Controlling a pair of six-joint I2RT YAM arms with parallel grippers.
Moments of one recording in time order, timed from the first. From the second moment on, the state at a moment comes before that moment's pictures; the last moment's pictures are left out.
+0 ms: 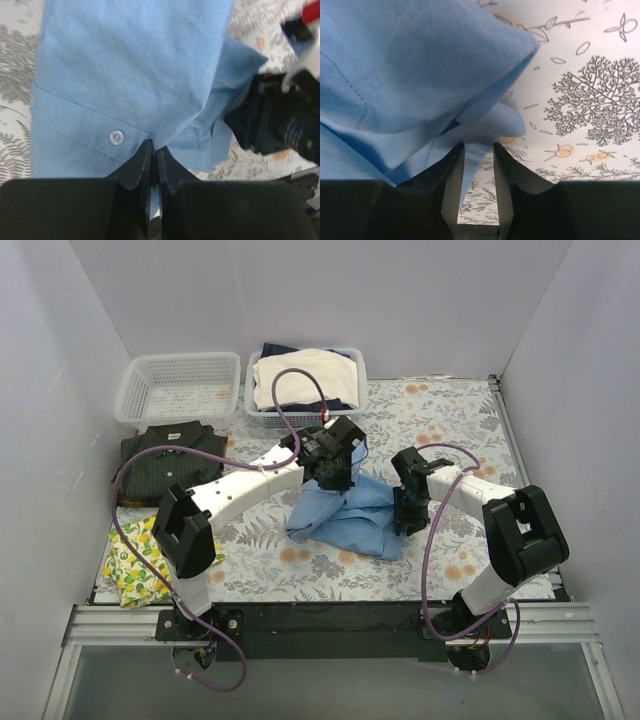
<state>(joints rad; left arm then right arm) -0.86 1.80 1.65 -0.84 -0.19 -0.75 0.45 1.59 0.90 -0.73 0.00 0.46</state>
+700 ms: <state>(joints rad) -1.04 1.99 1.83 -0.81 -0.12 -0.73 0.38 1.49 0.93 -0.65 -0.08 0.48</state>
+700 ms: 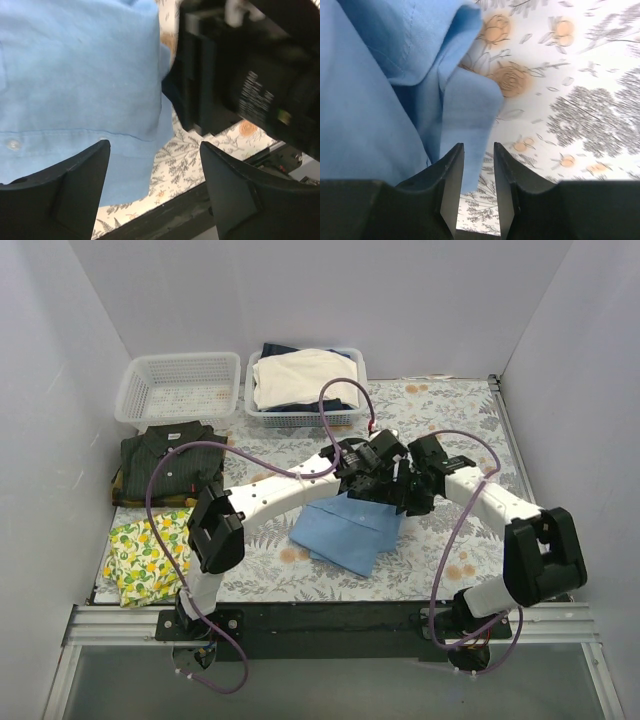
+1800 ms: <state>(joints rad) -0.68 1.86 1.62 -0.75 -0.14 -0.66 0.41 1.51 1.02 -0.62 -0.27 0.34</state>
